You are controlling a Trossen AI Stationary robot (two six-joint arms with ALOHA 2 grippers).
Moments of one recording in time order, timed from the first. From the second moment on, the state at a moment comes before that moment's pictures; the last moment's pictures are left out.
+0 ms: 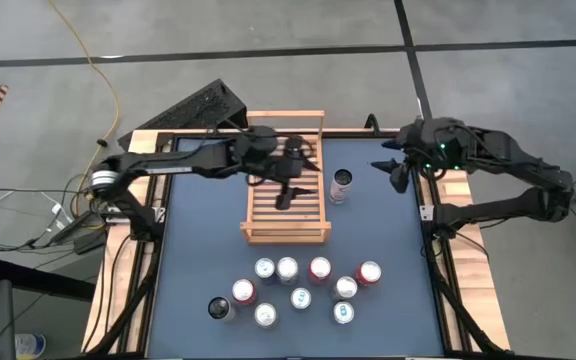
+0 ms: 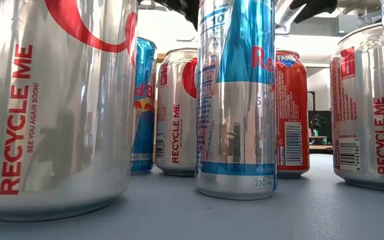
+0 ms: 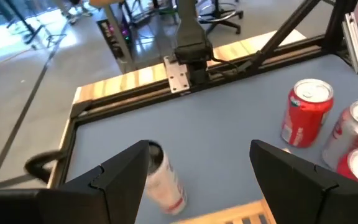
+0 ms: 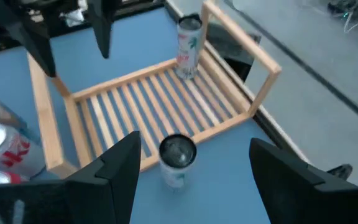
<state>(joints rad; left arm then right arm) 0.21 1.67 1.46 -0.12 0.24 0.34 -0.23 0.93 1.32 -1.02 0.22 0.13</state>
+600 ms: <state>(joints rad) 0.27 1.95 1.68 -0.09 0.24 0.35 -0.23 0.94 1.32 -1.11 0.21 0.15</state>
